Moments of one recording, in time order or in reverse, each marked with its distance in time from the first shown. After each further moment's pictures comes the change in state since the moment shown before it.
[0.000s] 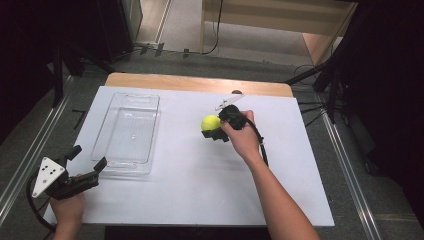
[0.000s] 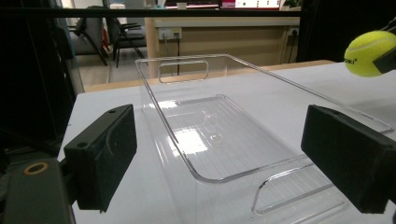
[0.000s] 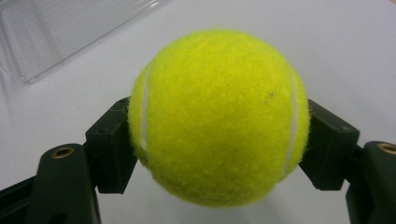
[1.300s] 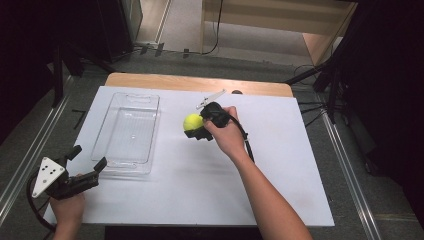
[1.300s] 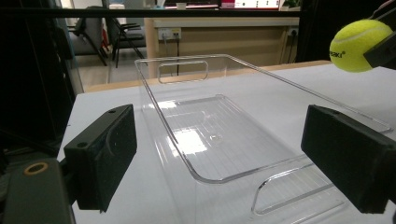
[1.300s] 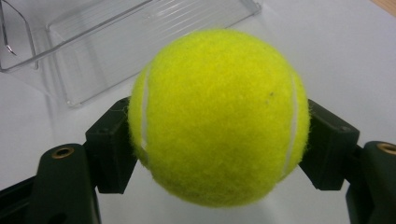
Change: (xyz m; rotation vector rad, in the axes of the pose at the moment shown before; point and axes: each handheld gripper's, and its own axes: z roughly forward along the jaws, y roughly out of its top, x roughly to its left) left arm 0.000 0.000 0.000 -0.001 -0.004 0.000; right arm 0.033 0.035 0.016 0.003 0.067 -0.077
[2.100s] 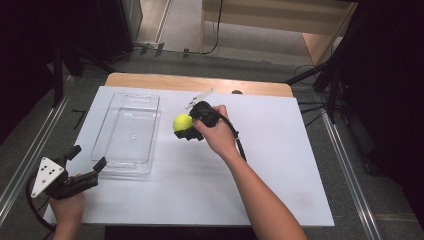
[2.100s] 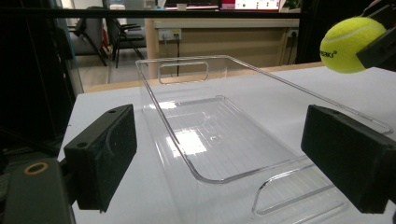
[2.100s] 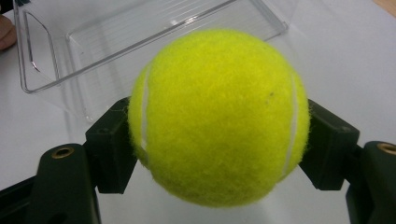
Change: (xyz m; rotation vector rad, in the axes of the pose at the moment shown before) left arm 0.001 0.000 -0.001 0.000 0.001 -0.004; right arm 0.015 0.019 0.013 -0.004 0.031 -0.051
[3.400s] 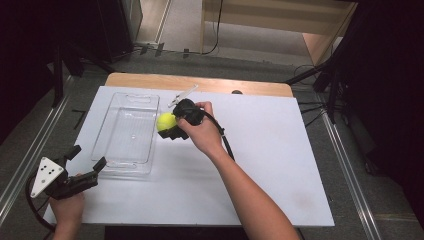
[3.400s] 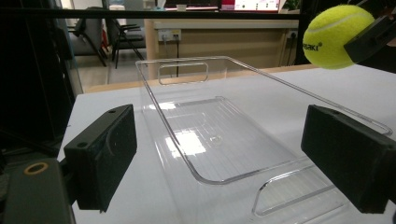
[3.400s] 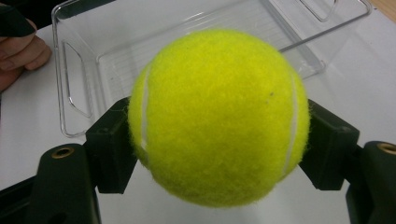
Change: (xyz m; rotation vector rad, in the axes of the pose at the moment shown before) left arm 0.000 0.000 0.000 -0.005 -0.002 -0.005; right arm 0.023 0.033 0.017 -0.014 0.053 -0.044
